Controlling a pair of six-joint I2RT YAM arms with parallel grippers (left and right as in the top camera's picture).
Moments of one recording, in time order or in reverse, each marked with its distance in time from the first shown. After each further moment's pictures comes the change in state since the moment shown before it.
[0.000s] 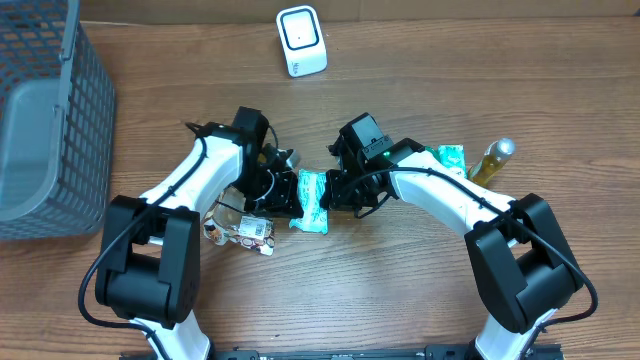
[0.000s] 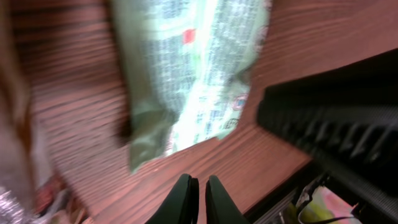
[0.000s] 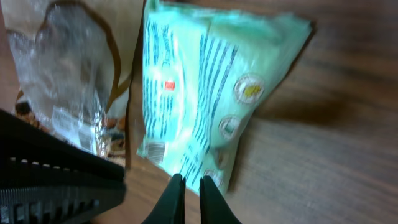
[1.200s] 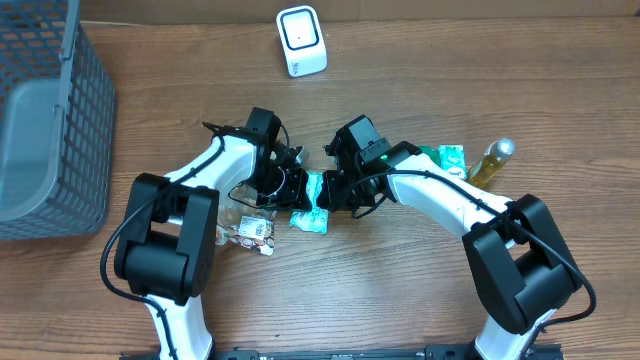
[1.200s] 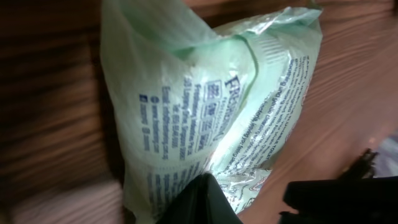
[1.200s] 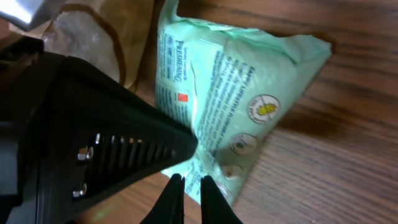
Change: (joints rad) left arm -0.021 0.142 0.017 0.183 0.010 -0.057; right arm 0.015 0.000 -0.015 0.069 0.045 -0.005
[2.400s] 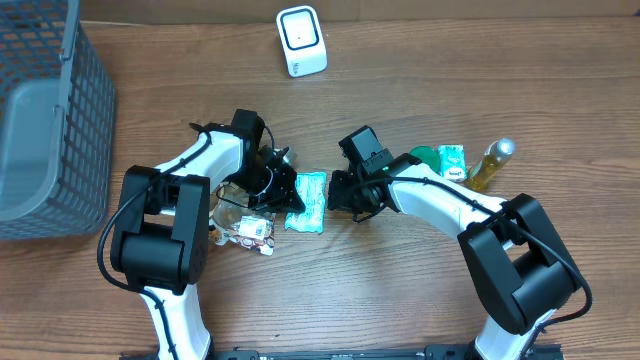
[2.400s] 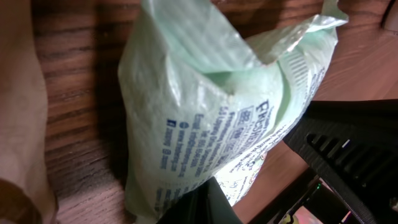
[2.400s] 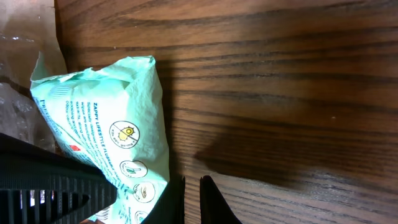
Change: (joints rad) left arm 0.084 0.031 0.013 -0.078 0.069 0.000; right arm 0.005 0.000 -0.093 0.118 0.157 0.248
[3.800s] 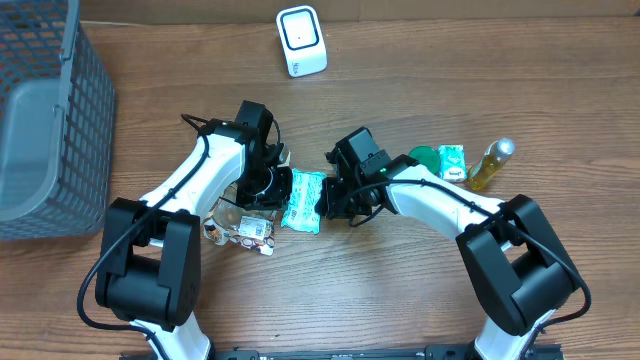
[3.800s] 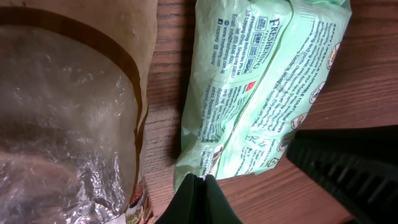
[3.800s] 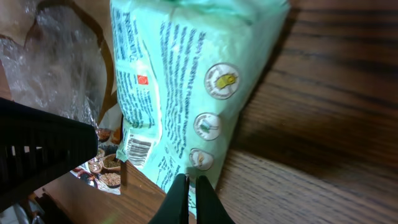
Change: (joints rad) left arm -0.067 -0.182 -0.002 -0.089 -0.340 -0.072; right arm 0.021 0.000 0.000 0.014 -0.179 -0.161
